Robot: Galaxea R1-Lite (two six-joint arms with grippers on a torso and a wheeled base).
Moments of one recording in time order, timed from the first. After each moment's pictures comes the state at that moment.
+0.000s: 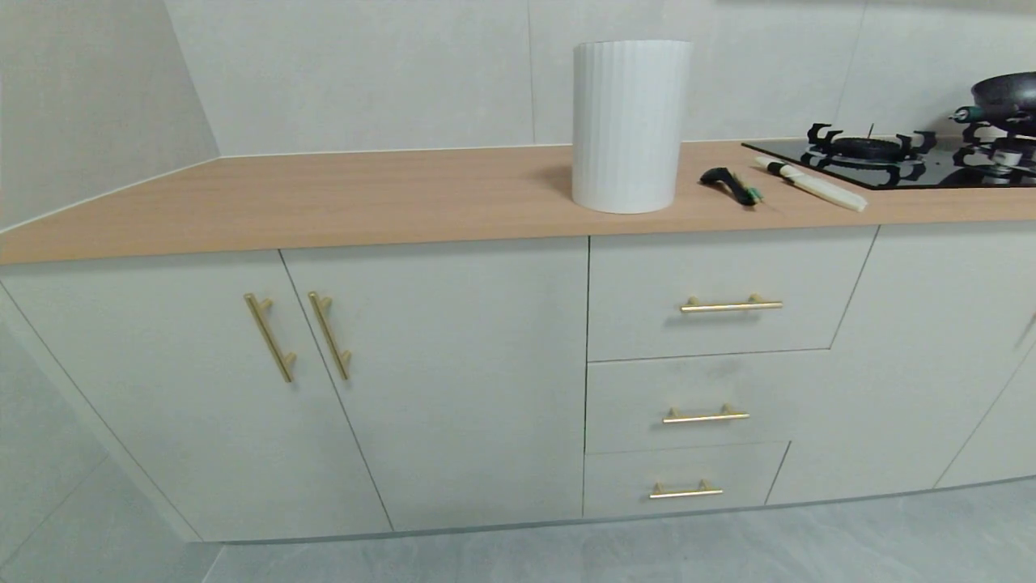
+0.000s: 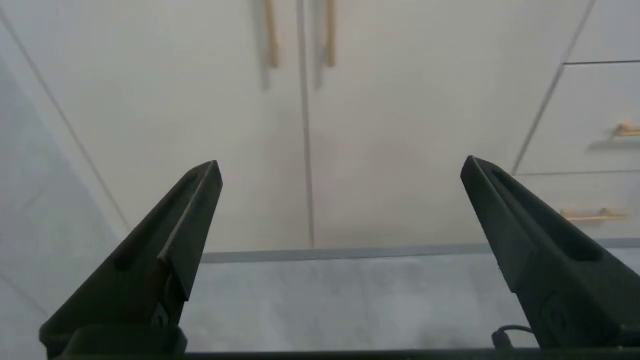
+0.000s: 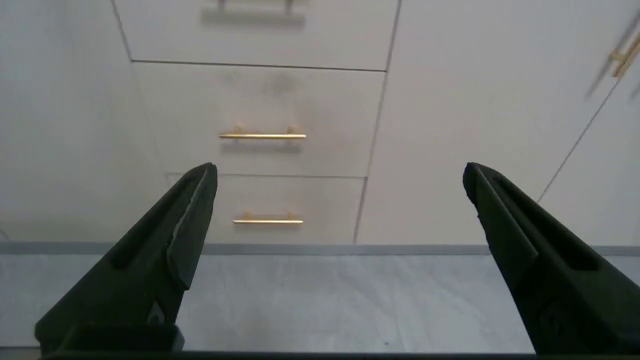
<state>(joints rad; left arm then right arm) 0.00 0.00 0.00 0.00 0.03 0.00 0.00 0.00 0.00 -0.02 0.01 -0.08</state>
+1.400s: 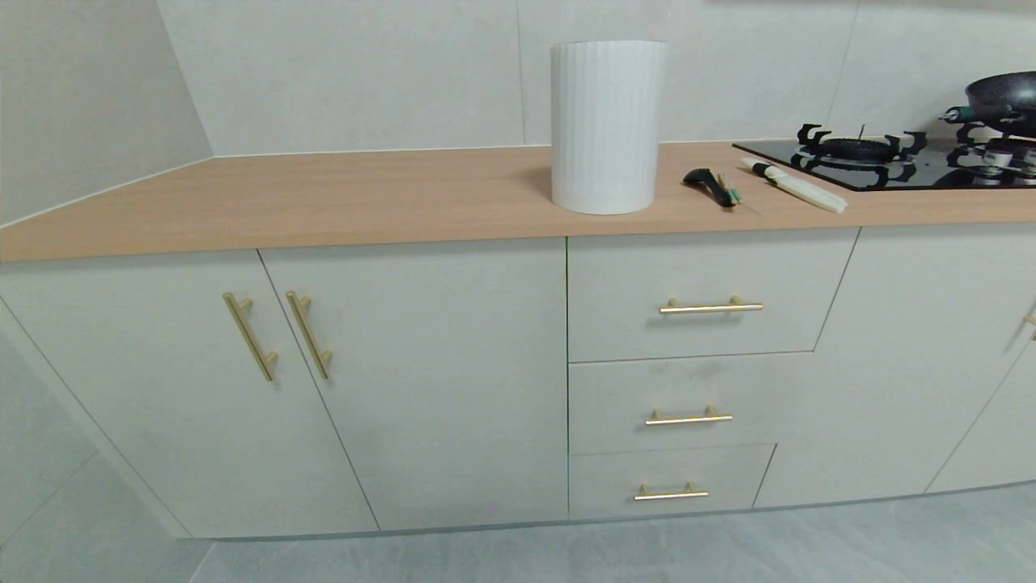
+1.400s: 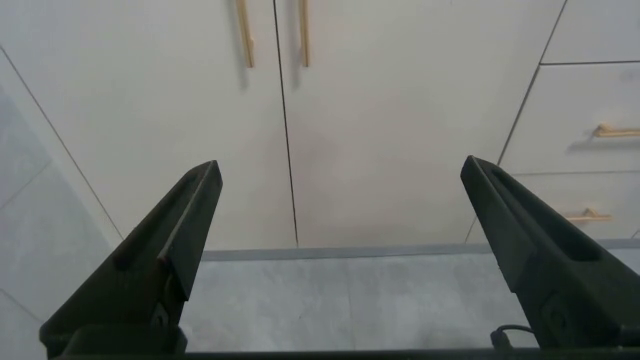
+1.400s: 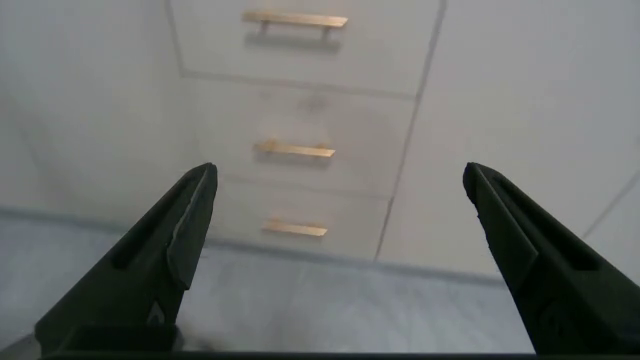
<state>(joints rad) 0.00 0.00 0.00 0.00 0.03 0.00 0.02 0.22 -0.15 -0.02 0.19 -0.07</state>
